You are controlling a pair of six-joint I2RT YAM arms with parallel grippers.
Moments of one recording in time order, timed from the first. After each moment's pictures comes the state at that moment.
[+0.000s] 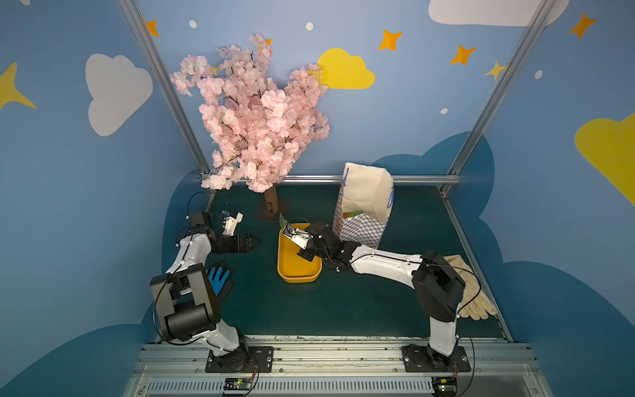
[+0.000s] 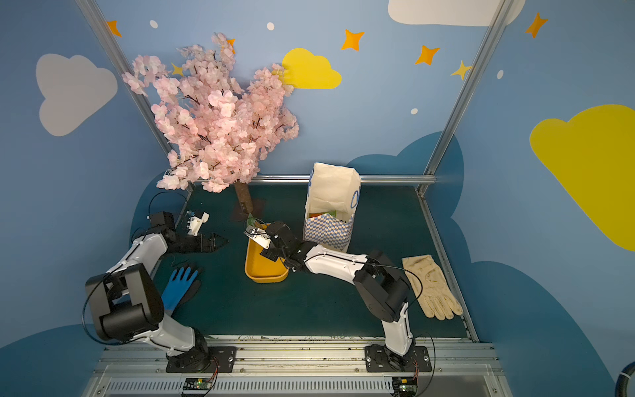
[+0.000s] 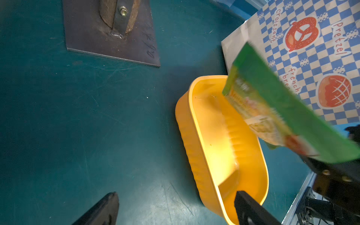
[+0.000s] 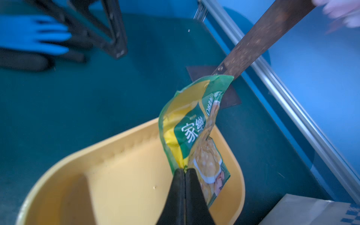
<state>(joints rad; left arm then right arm) 0.38 1.57 1.07 -0.69 0.81 0.33 1.01 1.90 1.37 0.08 0.08 -0.37</state>
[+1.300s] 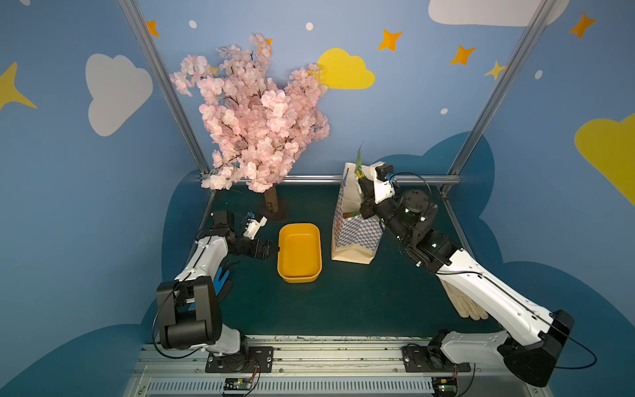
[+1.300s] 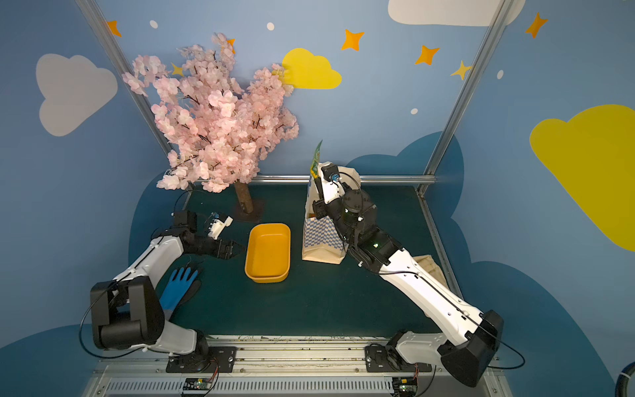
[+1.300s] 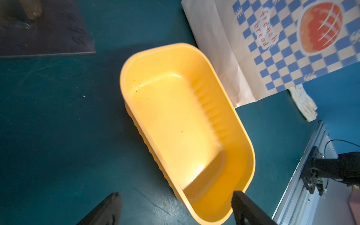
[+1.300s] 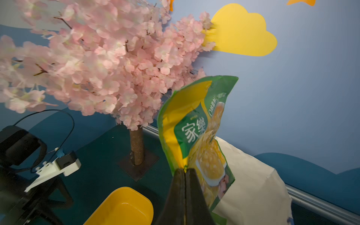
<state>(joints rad) 0.13 1.51 1.02 -0.71 0.72 0.38 0.75 1.27 1.30 -0.01 0.24 -0.05</state>
